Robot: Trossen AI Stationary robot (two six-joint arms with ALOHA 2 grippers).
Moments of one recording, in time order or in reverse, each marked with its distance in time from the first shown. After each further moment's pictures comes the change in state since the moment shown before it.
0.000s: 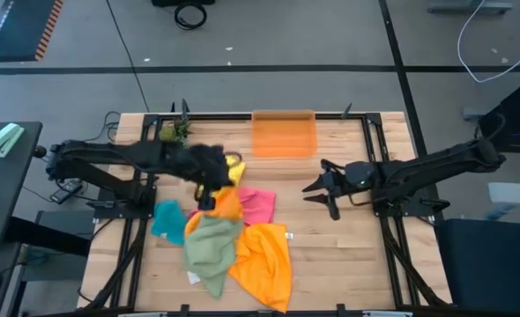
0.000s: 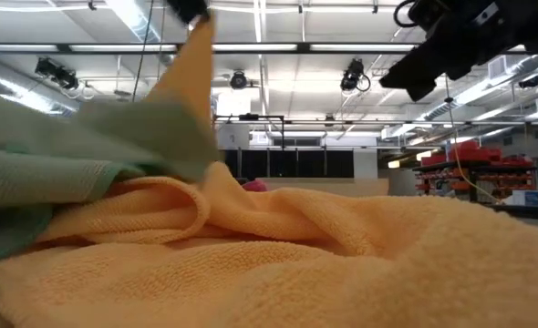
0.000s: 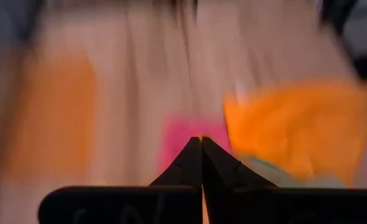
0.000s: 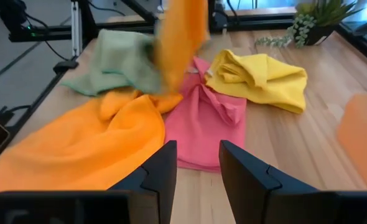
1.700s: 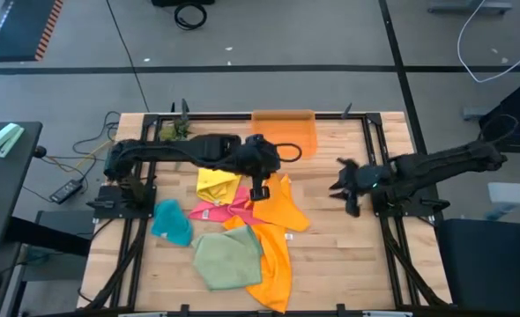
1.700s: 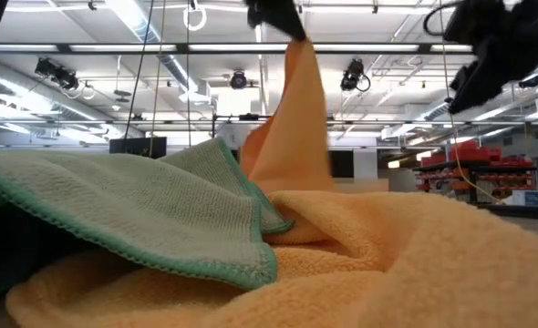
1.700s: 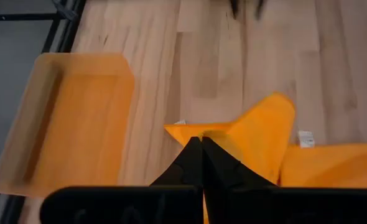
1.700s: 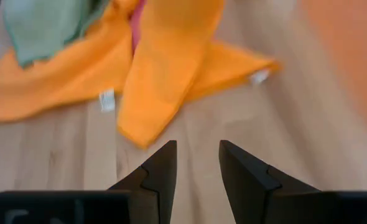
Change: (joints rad) left arm 0.034 0.511 0.498 -0.151 -0.168 -0.119; right arm 0.090 -0.151 0.083 -0.644 0.134 0.270
